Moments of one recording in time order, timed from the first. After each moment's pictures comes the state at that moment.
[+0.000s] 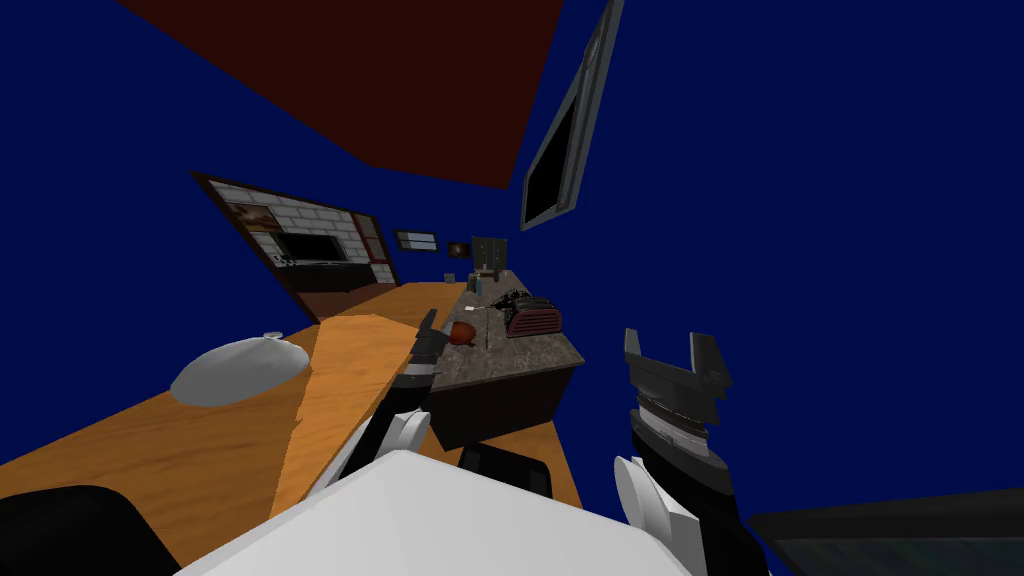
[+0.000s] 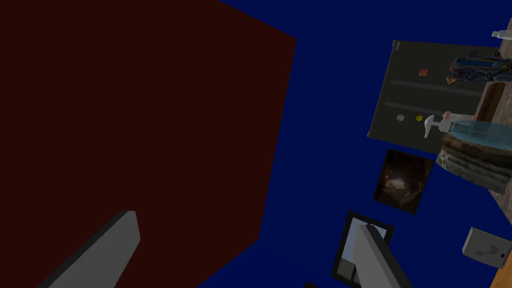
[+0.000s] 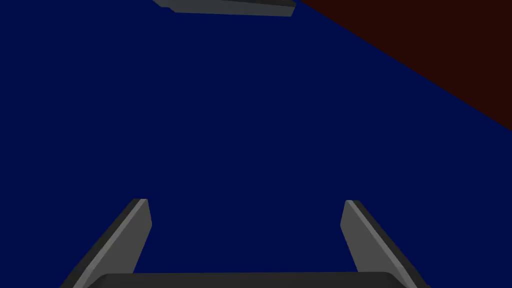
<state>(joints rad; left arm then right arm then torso) 0.55 -0.01 0.00 -2.21 0.00 -0.40 0.10 0.53 0.03 -0.04 -2.35 0.01 -0.61 -0.13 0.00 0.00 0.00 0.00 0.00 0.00</state>
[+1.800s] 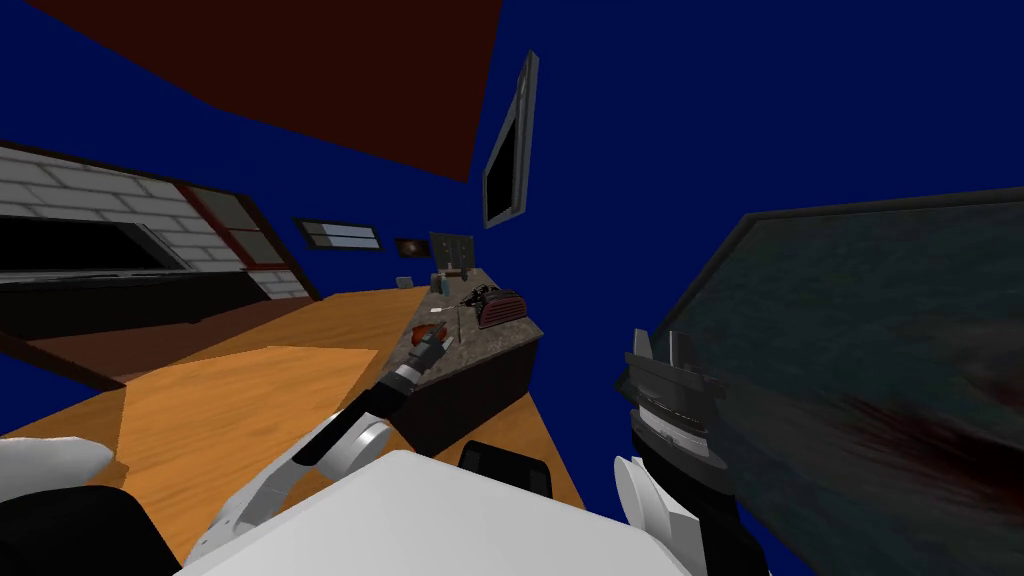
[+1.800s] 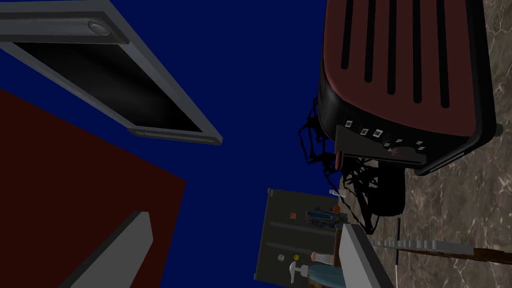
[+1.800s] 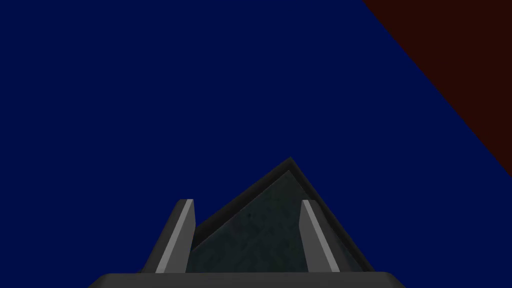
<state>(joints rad) 0.60 0.49 -0.01 -2.19 0.36 -0.20 0.10 0.53 0.03 -0.04 -2.35 0.01 -0.61 -0.13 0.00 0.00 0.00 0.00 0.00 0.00</state>
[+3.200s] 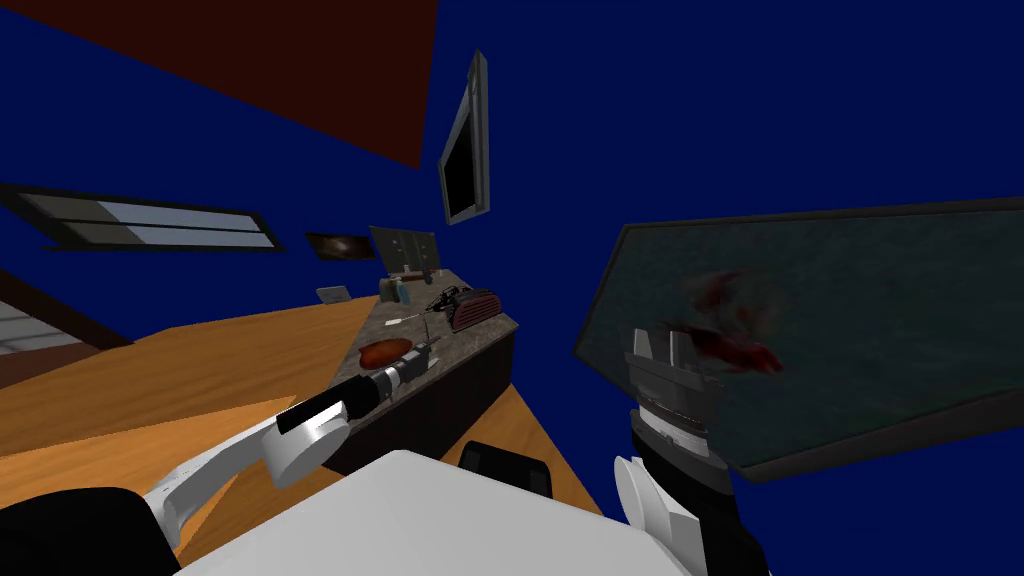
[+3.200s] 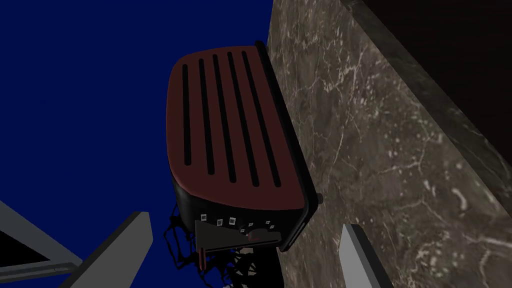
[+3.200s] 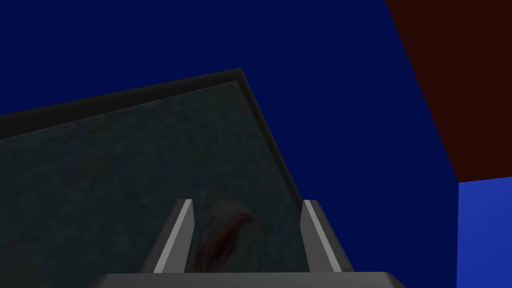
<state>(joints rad) 0.68 0.89 0.03 -2.13 0.71 0.04 0.08 0.53 0.03 -0.04 -2.35 0.01 -0.61 -0.13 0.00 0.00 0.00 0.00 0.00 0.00</state>
